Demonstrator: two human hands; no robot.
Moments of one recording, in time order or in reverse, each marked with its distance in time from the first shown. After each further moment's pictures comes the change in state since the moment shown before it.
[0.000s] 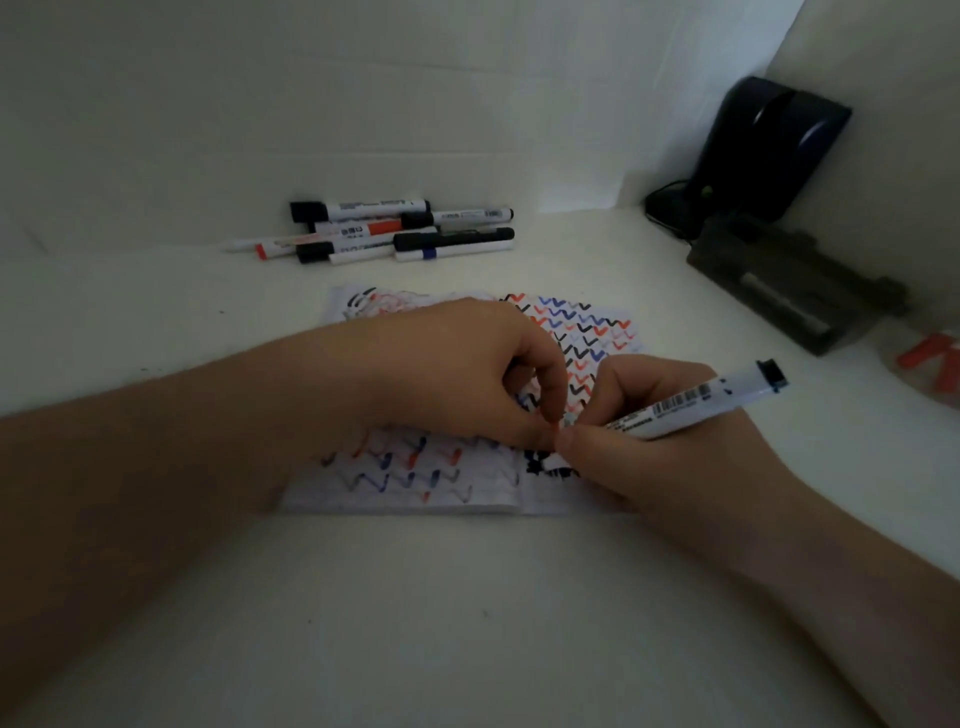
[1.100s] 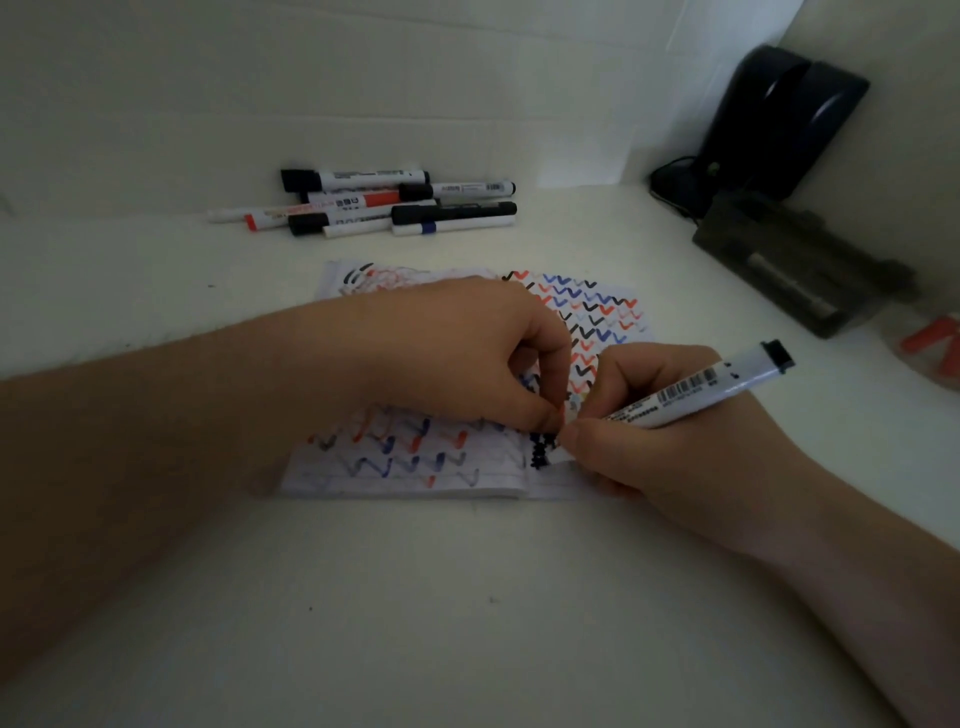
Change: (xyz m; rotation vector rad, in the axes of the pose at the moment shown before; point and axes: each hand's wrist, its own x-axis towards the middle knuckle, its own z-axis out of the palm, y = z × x) left_hand -0.001 -0.002 0.001 0.018 -0.019 0.003; right_hand 0.001 0.001 0.000 -0.016 -0.050 0.042
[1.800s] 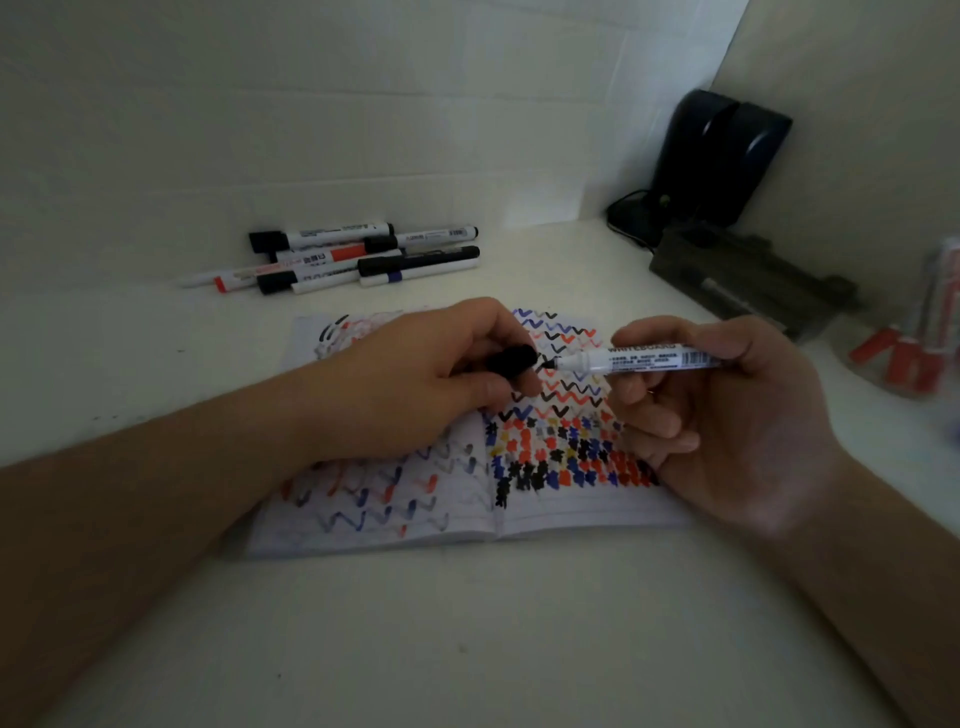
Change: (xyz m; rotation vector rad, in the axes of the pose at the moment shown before) left_hand -0.006 -0.011 0.007 -0.463 0.165 0.050; right_hand 0.017 0.021 -0.050 0.917 -0.057 0.152
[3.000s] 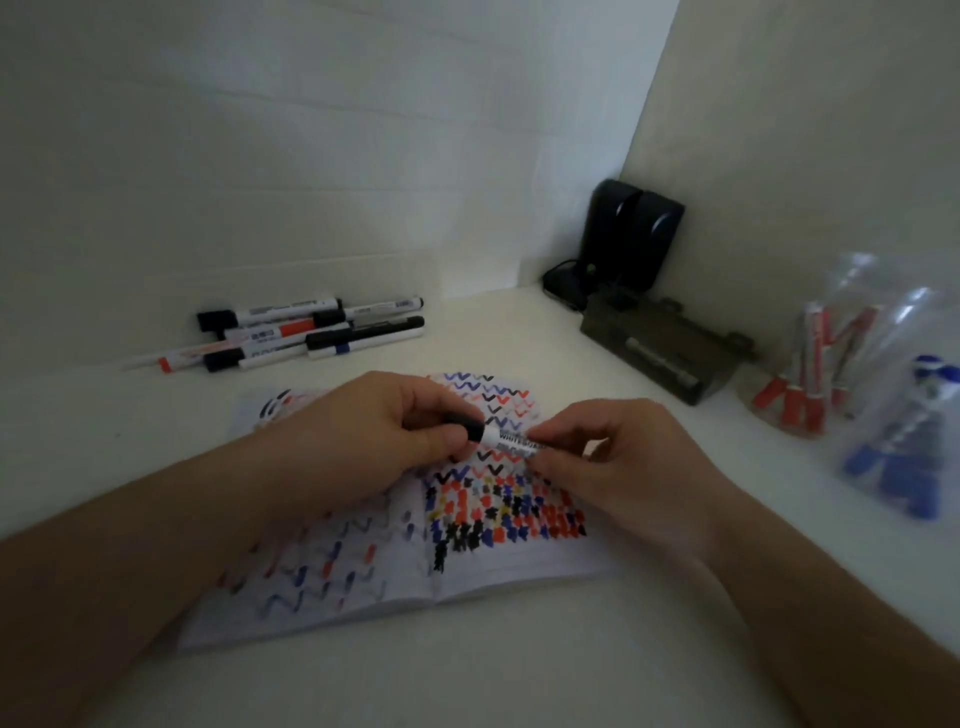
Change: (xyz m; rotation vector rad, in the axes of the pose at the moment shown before) left_hand 0.019 0.008 0.003 -0.041 0.033 -0.141; right_hand -0.010 -0.014 -0.003 -1.402 0.259 -0.139
